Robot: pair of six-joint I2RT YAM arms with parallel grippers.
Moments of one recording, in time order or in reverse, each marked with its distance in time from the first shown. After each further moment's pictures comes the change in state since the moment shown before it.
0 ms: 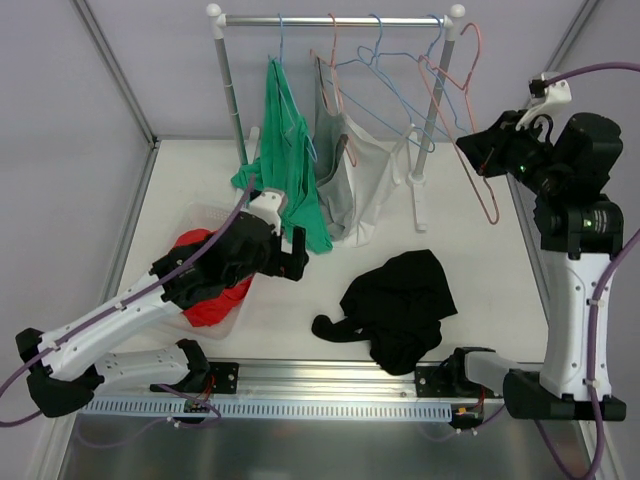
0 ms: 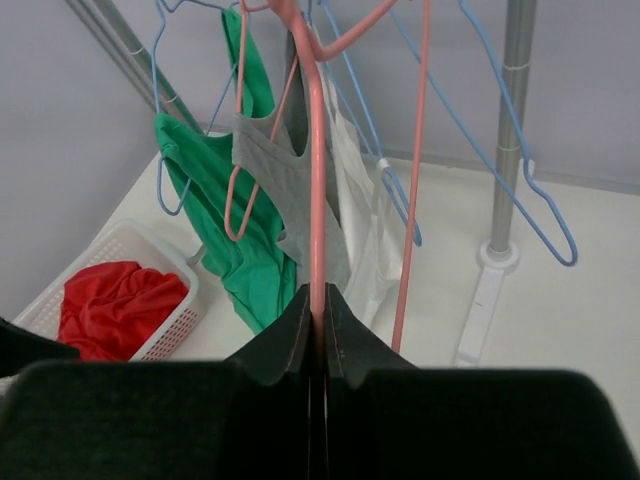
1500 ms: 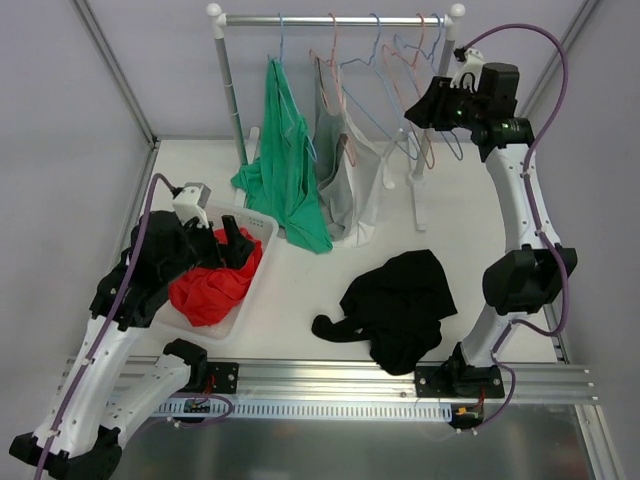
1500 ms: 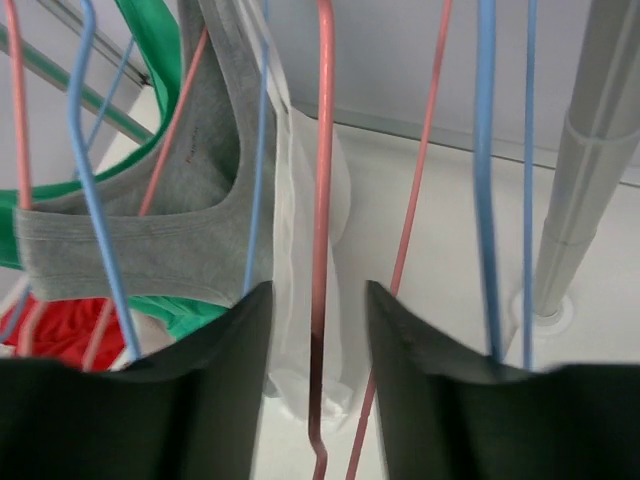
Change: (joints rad) left arm 0.637 -0.311 -0.094 -0.053 0.432 0.158; right arm 0.039 0.664 0.256 0.200 -0.096 0.018
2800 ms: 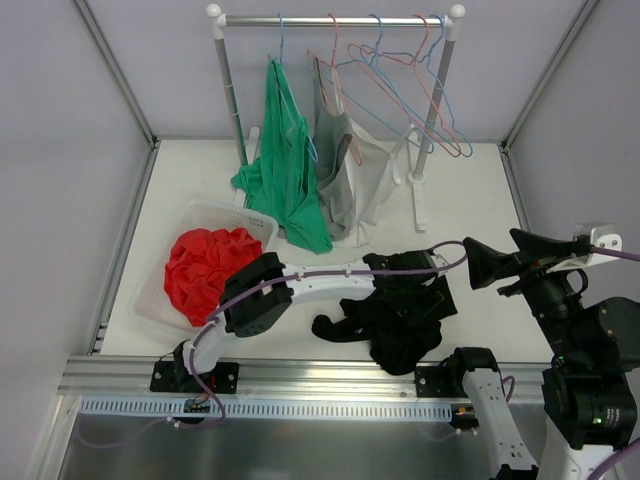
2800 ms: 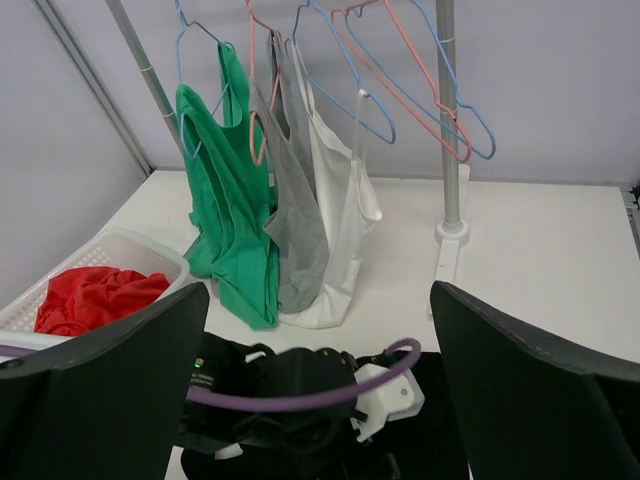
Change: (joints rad) left arm -0.863 1.476 0.707 0.263 -0.131 0.058; right arm -0.074 -1.353 -0.661 -0.246 0.217 0.010
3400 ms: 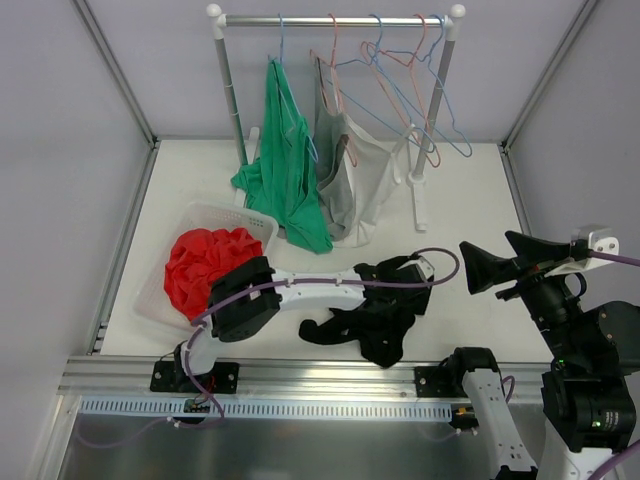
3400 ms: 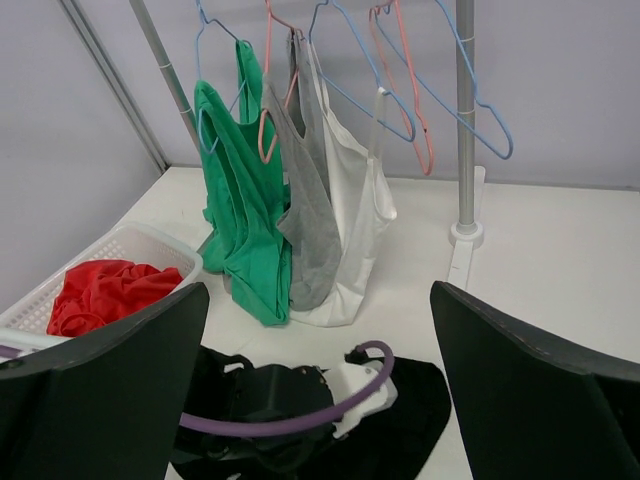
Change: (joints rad) left arm -0.043 -0.042 -0.131 0.035 -0.208 -0.039; right arm 0.000 -0.016 -0.013 0.000 -0.042 0.012
